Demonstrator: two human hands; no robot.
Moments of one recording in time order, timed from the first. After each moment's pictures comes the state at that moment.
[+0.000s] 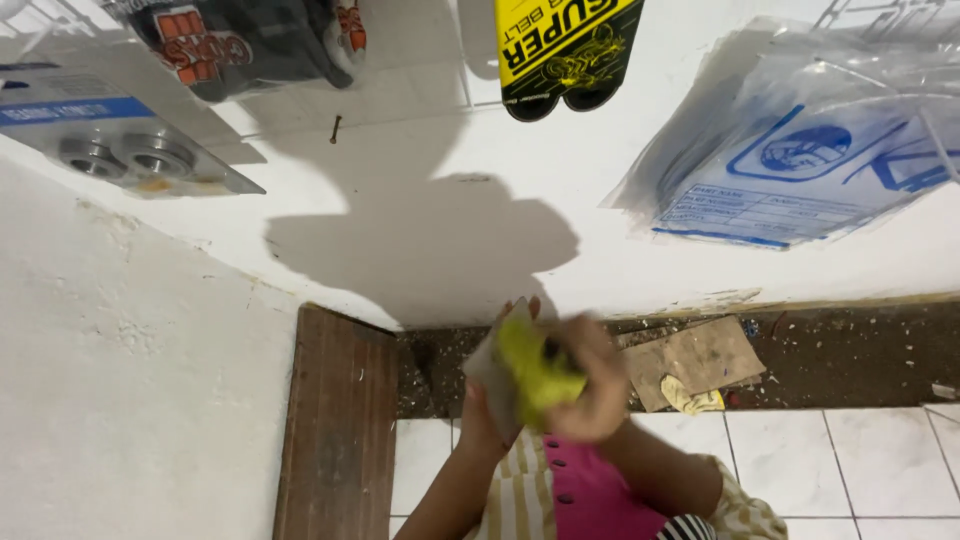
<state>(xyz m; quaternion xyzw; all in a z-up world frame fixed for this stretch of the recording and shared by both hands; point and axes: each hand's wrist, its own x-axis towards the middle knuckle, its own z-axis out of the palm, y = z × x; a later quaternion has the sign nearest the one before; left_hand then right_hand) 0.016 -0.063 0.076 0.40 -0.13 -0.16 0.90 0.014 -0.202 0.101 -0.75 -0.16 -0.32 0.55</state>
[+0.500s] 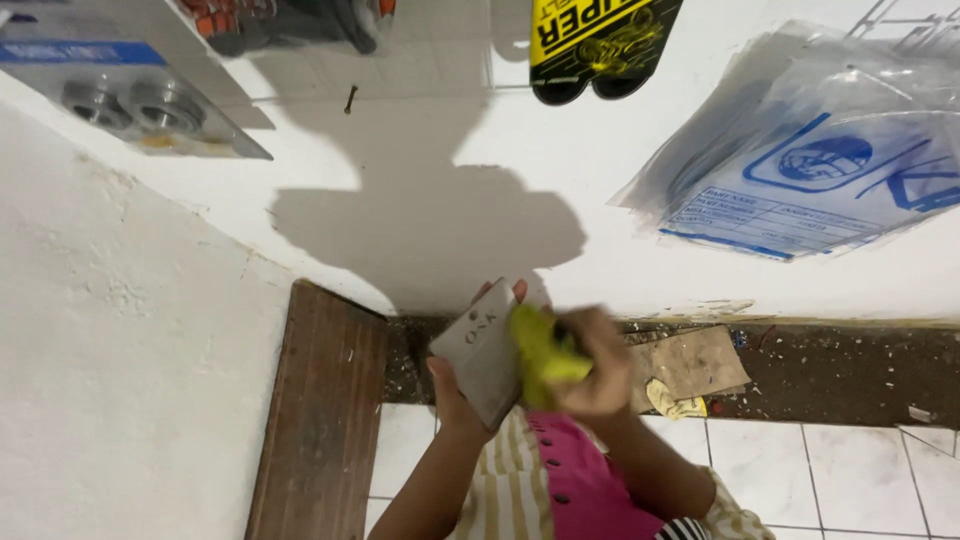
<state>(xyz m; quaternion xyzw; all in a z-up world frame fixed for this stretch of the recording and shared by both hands) 0.017 -0.060 0.086 0.31 -0.11 -0.12 0.94 0.011 -0.219 0.106 -0.80 -0.21 -0.25 0.51</state>
